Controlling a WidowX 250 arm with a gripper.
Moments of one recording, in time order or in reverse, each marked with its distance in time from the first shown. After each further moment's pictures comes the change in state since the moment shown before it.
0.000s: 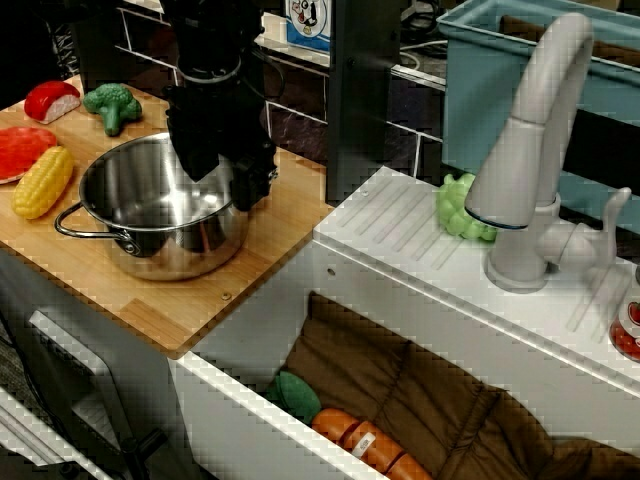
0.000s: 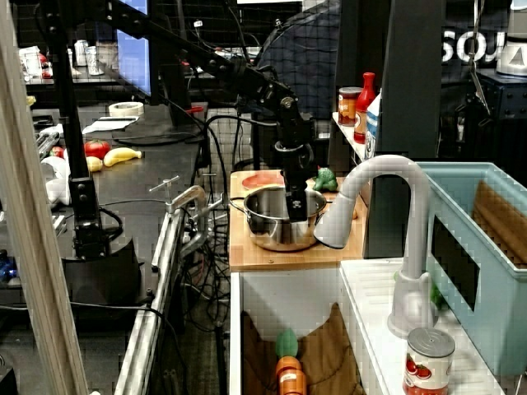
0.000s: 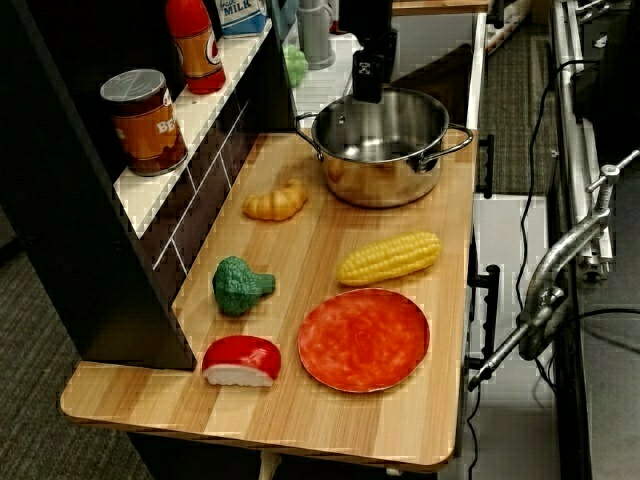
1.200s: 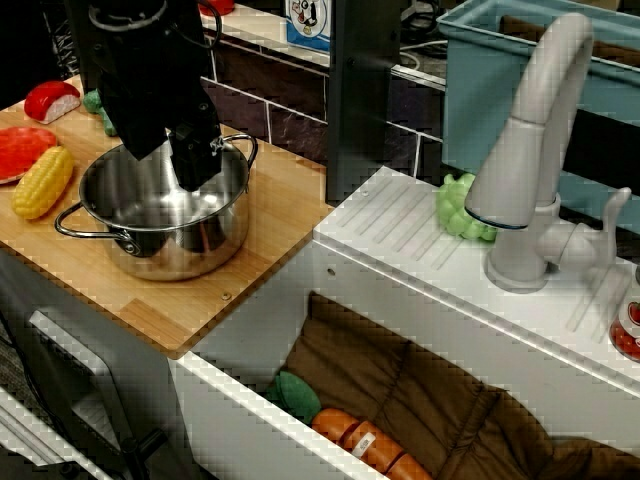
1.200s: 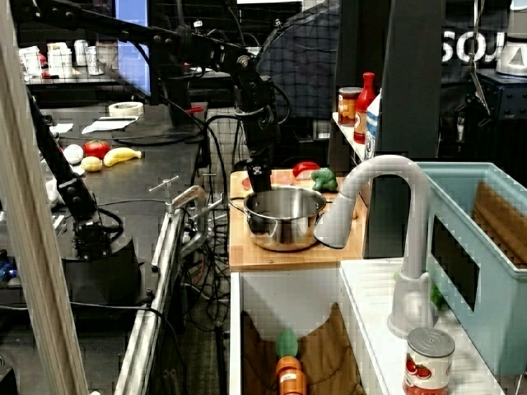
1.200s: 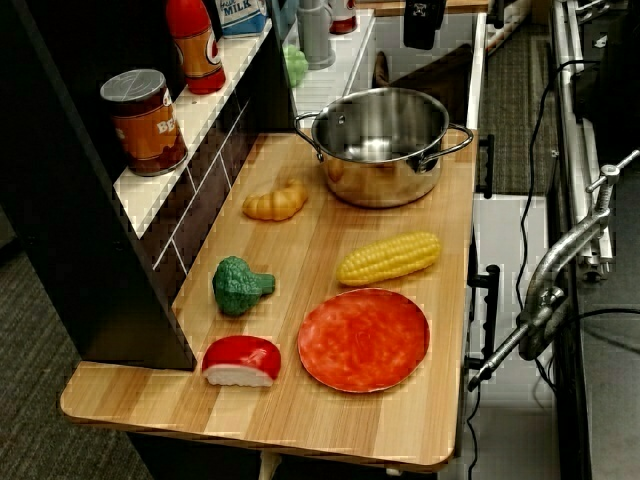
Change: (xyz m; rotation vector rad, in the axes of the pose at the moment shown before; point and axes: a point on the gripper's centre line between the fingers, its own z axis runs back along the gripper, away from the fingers) arm -0.044 -0.005 0.059 -0.044 -0.031 -0.023
